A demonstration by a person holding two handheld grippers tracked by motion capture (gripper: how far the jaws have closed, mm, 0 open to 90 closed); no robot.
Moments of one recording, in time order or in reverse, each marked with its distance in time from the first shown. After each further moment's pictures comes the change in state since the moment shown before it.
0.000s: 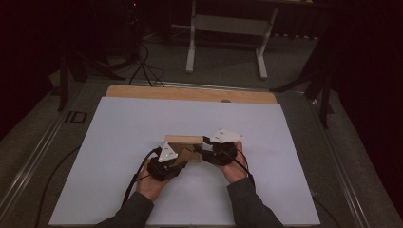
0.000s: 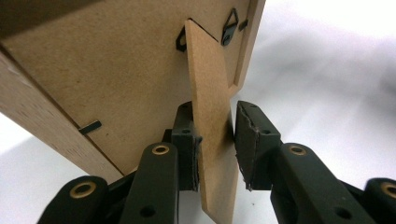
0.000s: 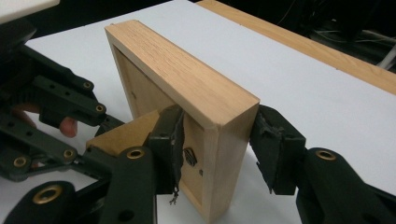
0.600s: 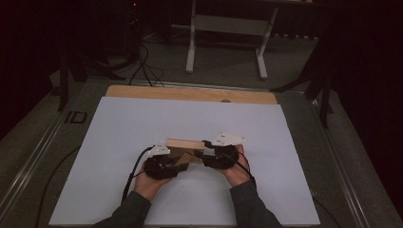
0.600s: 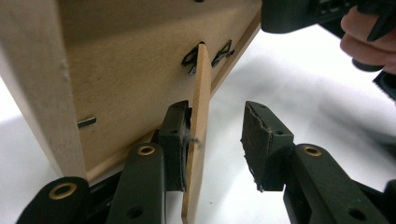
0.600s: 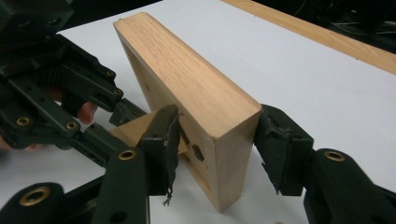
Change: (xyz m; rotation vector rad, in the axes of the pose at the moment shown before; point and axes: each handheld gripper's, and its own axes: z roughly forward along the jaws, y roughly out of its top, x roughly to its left) left arm 0.015 -0.005 -0.007 -0.032 -0.206 -0.174; right arm 0.004 -0.005 -0.007 0.023 0.055 0.015
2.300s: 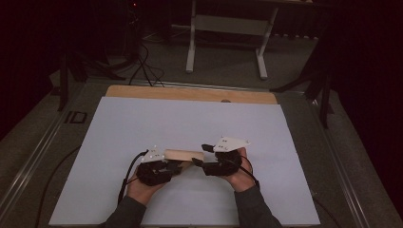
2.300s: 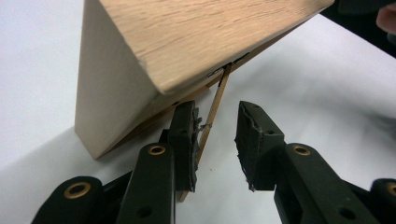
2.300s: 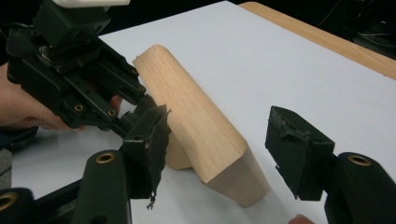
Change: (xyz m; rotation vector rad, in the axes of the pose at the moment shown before) left arm -0.012 -0.010 -0.022 -0.001 0.071 0.063; right arm 0.017 0.009 -0.025 -0.014 0.081 -0.045
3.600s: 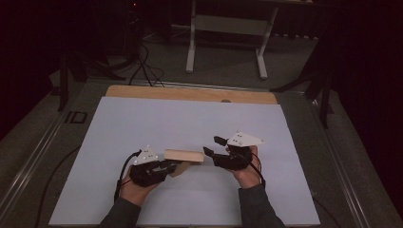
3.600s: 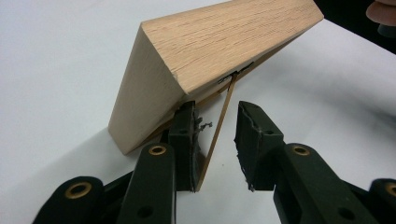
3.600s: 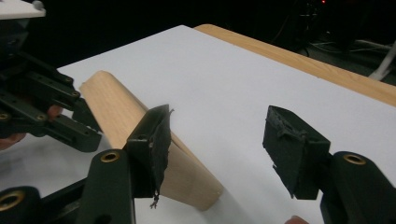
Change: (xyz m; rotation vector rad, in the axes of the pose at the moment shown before) left arm 0.000 0.002 -0.020 -0.032 0.052 0.030; right arm -0.022 -0.007 -0.017 -0.098 -0.131 0.090
